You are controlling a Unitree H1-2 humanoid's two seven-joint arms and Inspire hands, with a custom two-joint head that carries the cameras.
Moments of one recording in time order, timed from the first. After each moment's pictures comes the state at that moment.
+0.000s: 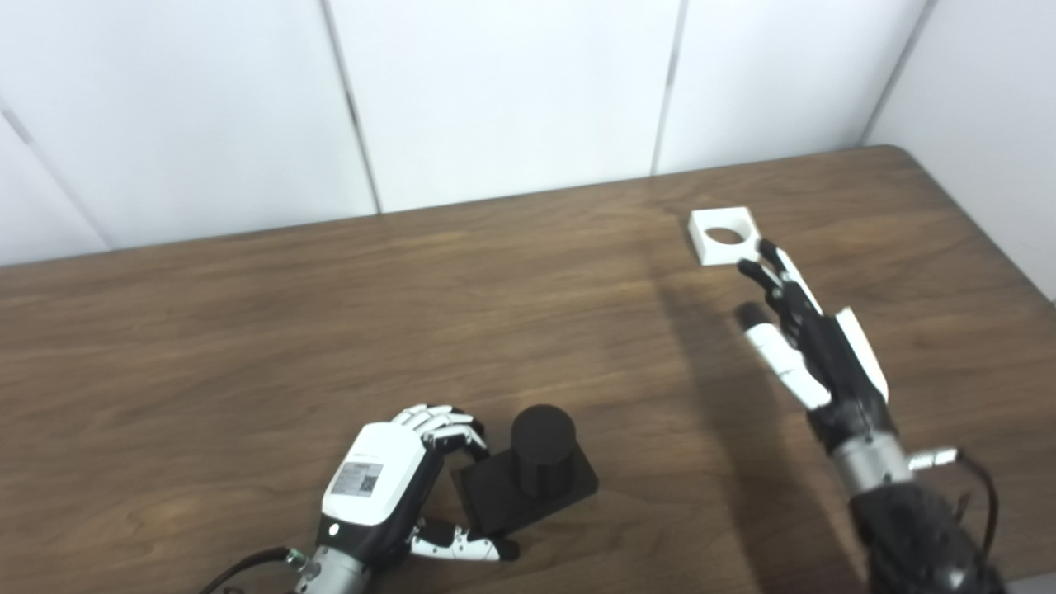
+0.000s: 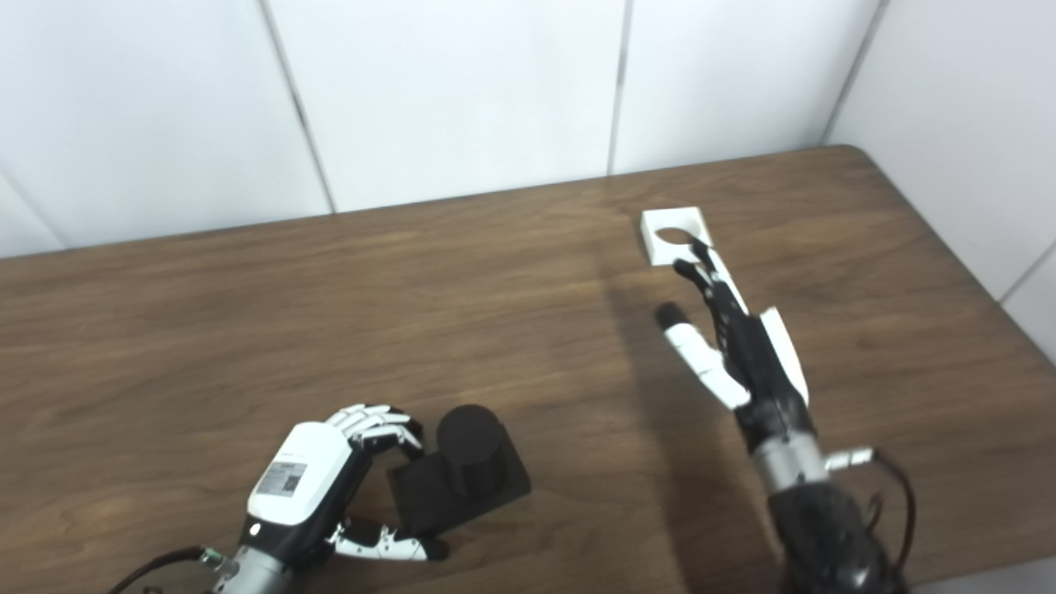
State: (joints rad) left arm 0.07 0.28 -0.48 -0.20 0.92 -0.06 -0.04; right arm 0.18 -0.31 -0.08 -0.56 -0.19 0.32 -0.02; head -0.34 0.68
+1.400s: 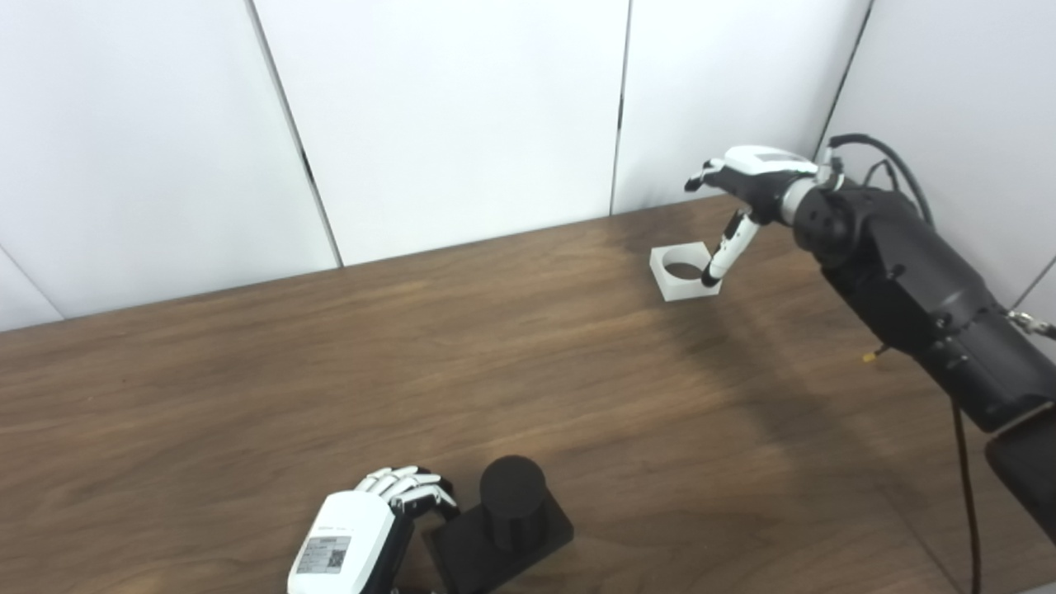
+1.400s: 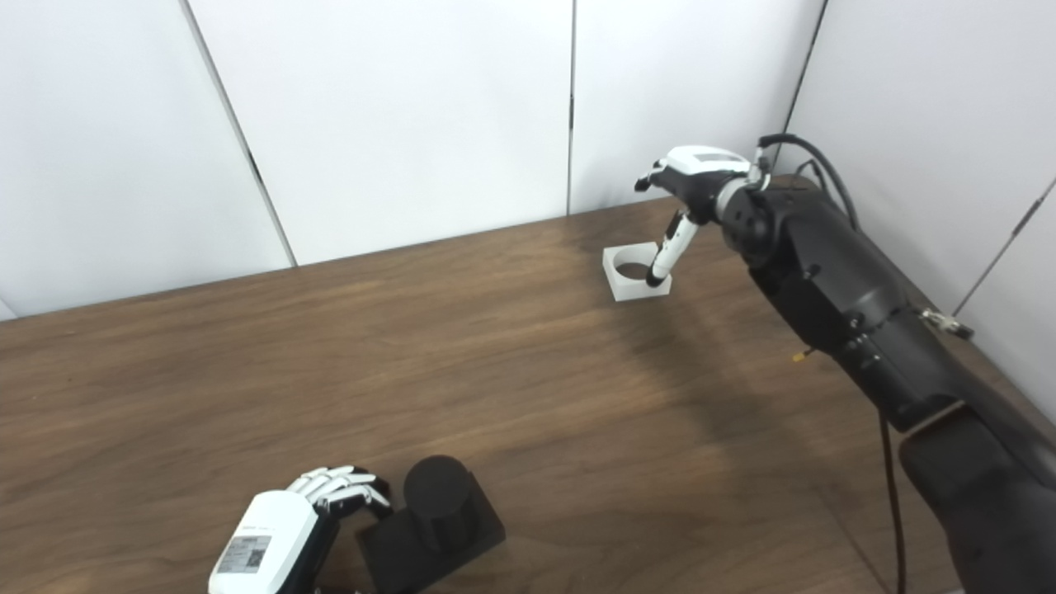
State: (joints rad) left arm 0.12 0.27 -0.47 -0.25 0.96 -0.04 -0.04; right arm -0.63 -0.75 0.32 0.15 -0.76 0.44 0.59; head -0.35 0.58
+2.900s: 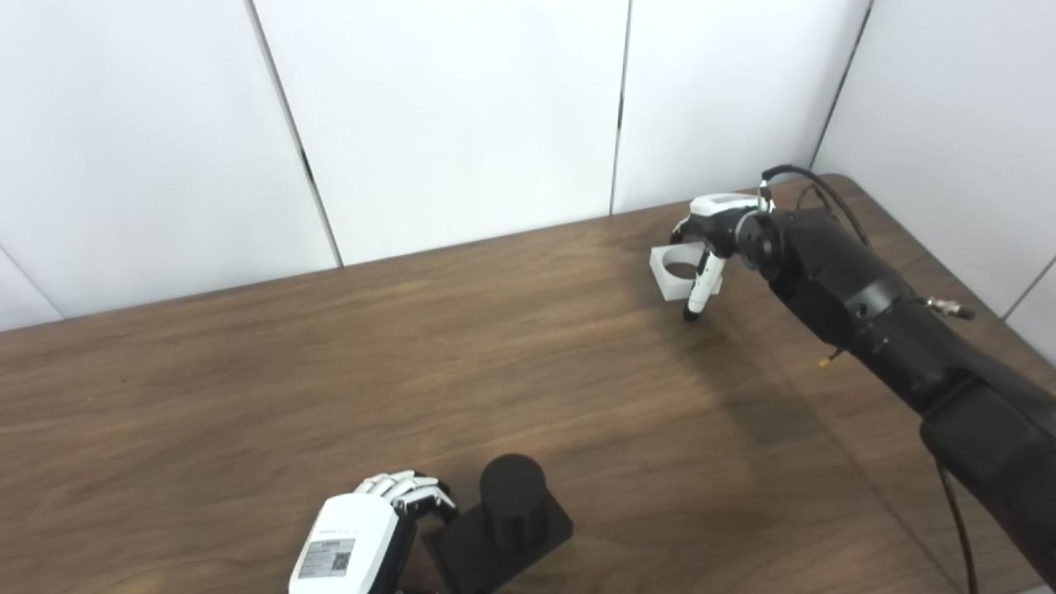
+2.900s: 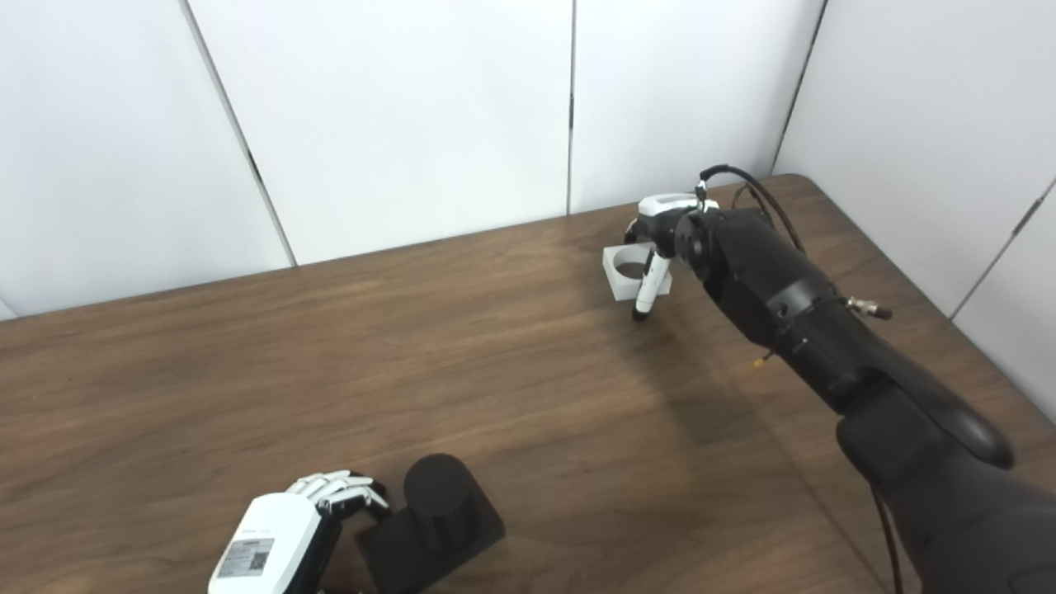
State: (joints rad) left arm 0.14 0.24 -0.49 -0.32 1.03 0.04 -0.09; right arm -0.72 -0.65 0.44 0.45 -0.82 0.37 0.56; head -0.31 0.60
